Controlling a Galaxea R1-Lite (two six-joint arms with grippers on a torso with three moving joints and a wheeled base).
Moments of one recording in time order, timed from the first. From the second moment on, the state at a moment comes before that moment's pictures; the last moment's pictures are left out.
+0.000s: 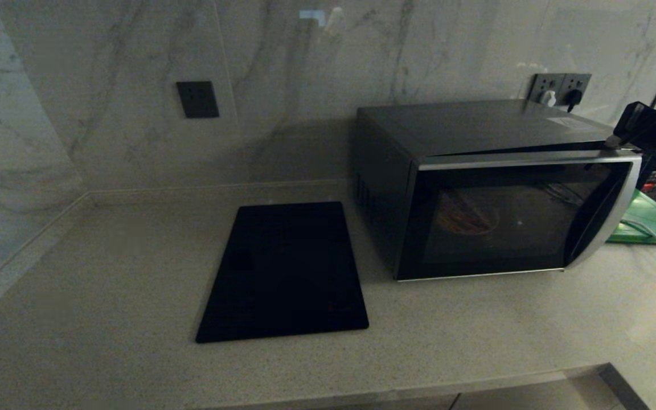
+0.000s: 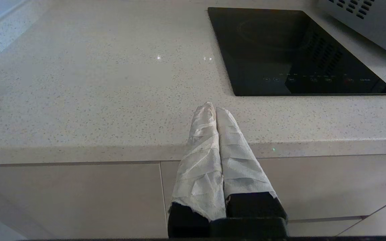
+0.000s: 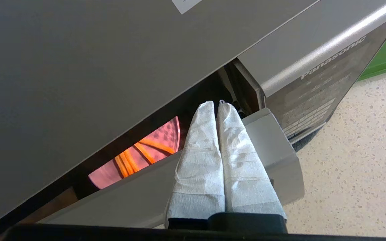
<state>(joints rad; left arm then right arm) 0.00 0.00 0.00 -0.01 0.02 -0.07 -0.27 1.96 -2.00 0.46 0.11 0.37</state>
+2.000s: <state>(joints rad) 0.00 0.00 0.00 -0.01 0.02 -0.07 -0.24 1.76 -1.85 0.80 0.18 0.34</state>
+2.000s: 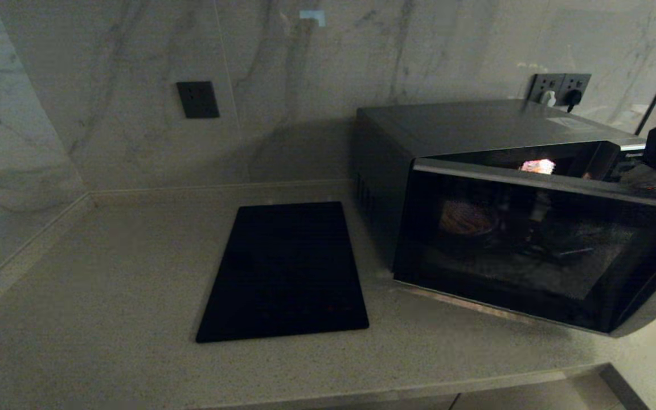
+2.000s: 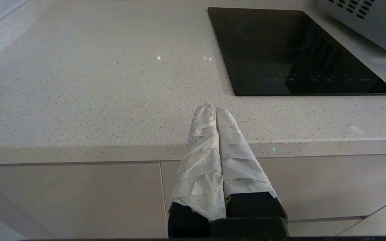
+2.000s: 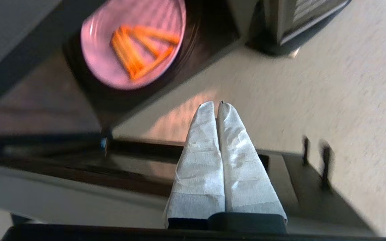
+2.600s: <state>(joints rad) 0.00 0.00 0.00 -0.01 0.02 -0.07 -0.13 1.62 -1.78 0.97 0.18 0.34</state>
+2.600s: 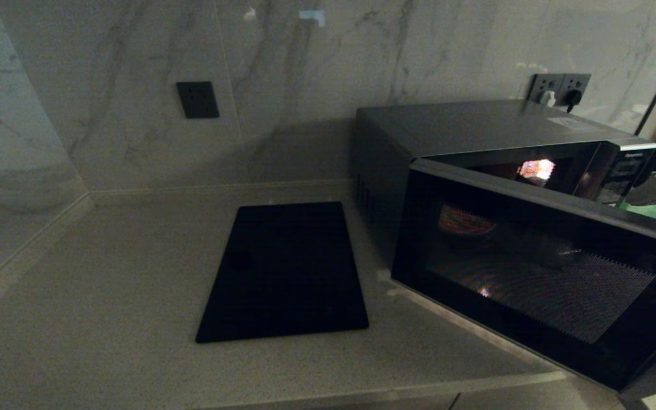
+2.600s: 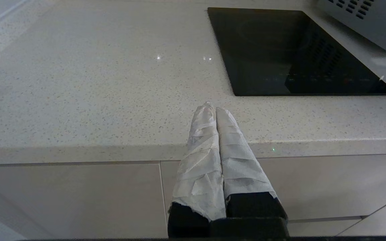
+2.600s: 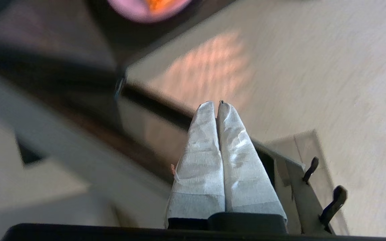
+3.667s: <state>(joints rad) 0.00 0.00 0.00 -0.01 0.02 -0.07 0.18 1.43 -1.69 1.23 0.18 0.36</state>
